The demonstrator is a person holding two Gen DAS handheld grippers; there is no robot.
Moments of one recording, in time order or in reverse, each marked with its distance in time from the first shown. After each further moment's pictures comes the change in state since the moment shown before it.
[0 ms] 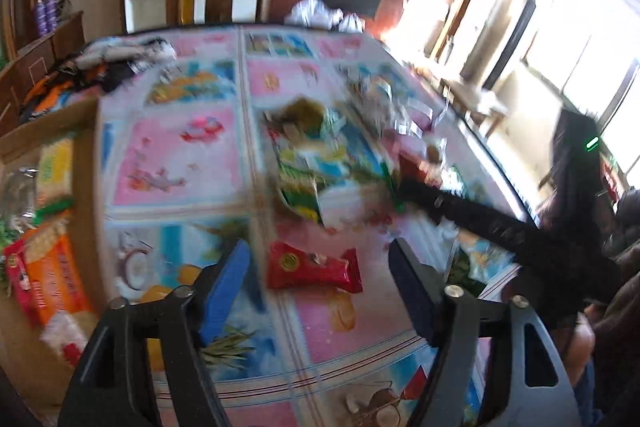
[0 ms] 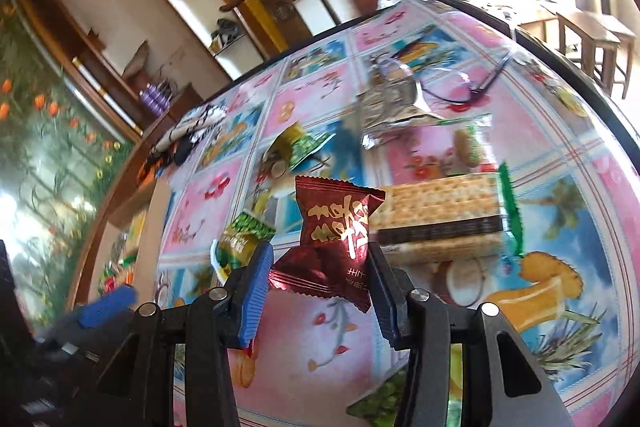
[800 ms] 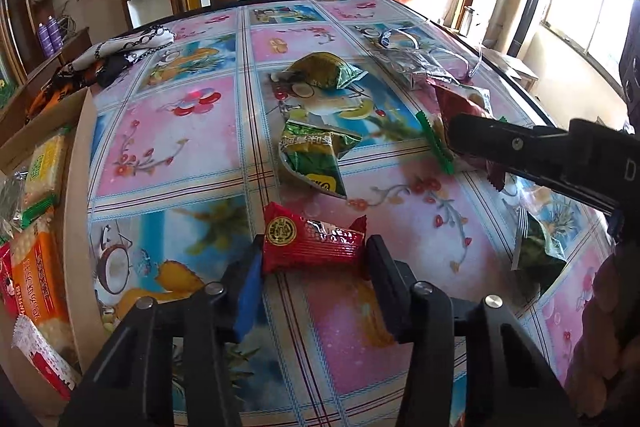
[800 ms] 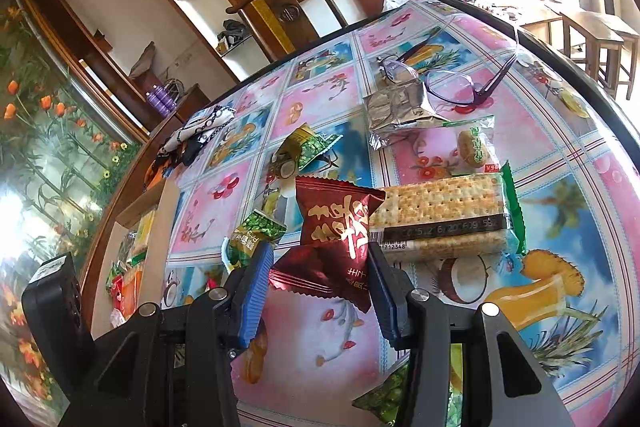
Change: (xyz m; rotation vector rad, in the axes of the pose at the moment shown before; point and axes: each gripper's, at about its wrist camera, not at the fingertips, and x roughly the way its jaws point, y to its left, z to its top) left arm 0.047 -0.006 -0.018 0.087 0.021 0.132; right arm -0.003 0.007 -0.001 -0.016 0.000 0.027
